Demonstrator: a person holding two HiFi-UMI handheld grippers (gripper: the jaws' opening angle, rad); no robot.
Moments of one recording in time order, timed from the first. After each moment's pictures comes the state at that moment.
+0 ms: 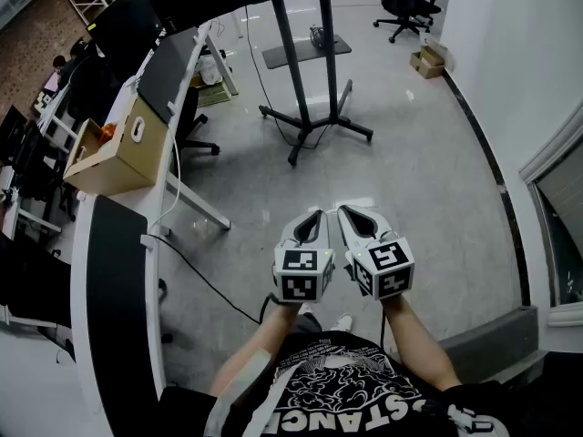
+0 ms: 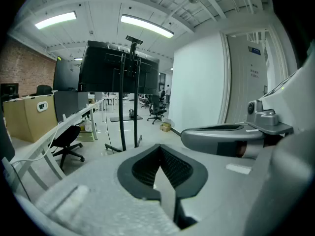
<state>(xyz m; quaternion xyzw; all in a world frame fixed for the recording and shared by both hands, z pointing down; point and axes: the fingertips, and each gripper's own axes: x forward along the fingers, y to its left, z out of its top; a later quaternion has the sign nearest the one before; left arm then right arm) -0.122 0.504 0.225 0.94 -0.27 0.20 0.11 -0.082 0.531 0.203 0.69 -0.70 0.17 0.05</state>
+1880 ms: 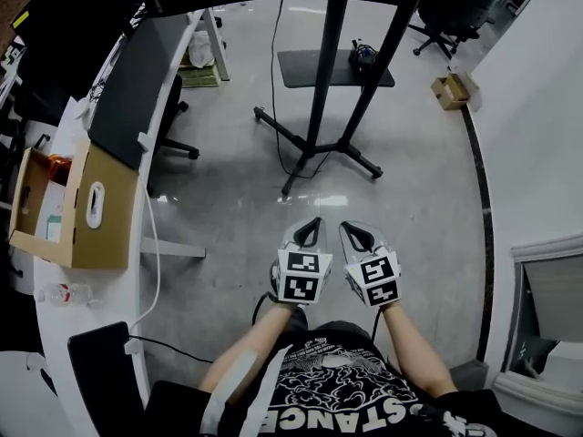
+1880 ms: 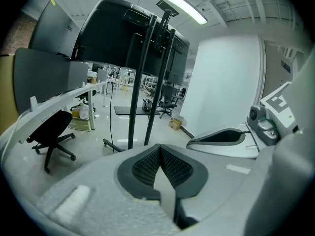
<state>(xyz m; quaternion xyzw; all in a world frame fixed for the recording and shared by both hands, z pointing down) -0.004 0.142 0.323 0.91 -0.26 0.23 0.21 0.034 0.181 0.322 0.63 -0.71 0.20 0.26</state>
